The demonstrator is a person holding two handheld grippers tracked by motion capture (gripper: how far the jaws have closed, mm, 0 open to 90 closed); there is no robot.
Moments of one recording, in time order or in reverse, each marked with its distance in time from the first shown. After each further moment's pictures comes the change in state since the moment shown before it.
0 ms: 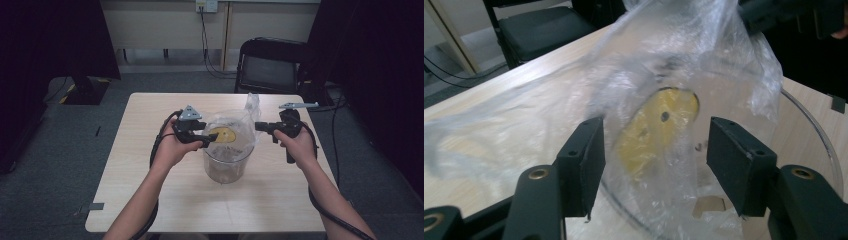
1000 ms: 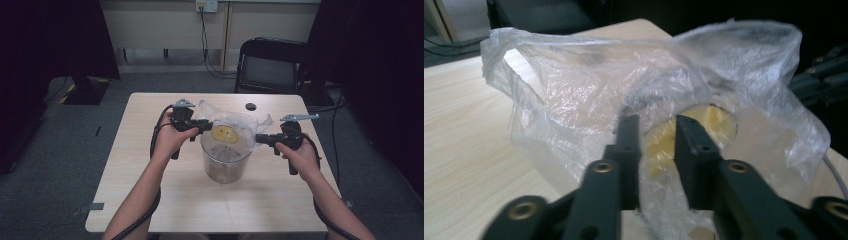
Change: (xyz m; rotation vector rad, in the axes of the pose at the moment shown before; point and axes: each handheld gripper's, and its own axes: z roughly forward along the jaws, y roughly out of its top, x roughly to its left) left arm 0.030 0.001 0.016 0.020 -0.058 -0.203; right arm 0.004 -0.027 -0.003 0.032 0.051 -0.007
